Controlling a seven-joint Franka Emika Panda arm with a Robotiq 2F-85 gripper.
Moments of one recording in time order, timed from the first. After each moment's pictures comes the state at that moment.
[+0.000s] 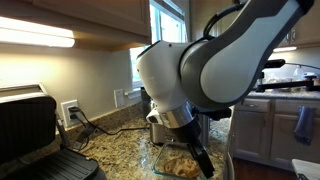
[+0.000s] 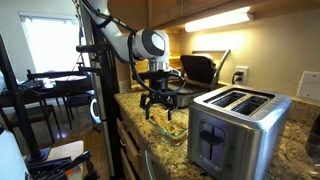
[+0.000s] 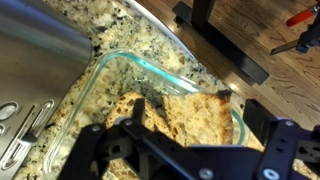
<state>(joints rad) 0.13 0.05 0.13 -2.37 -0.33 2.12 -0.22</state>
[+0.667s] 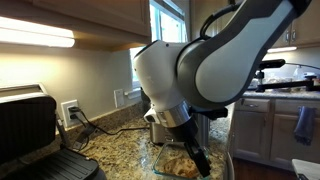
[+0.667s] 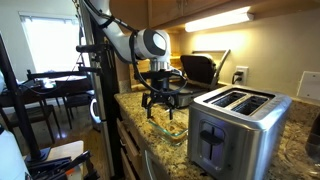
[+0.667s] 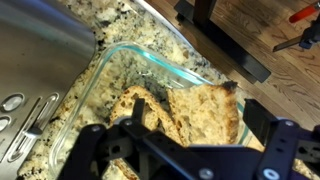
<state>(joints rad) 0.13 0.06 0.13 -2.35 -0.33 2.12 -0.22</state>
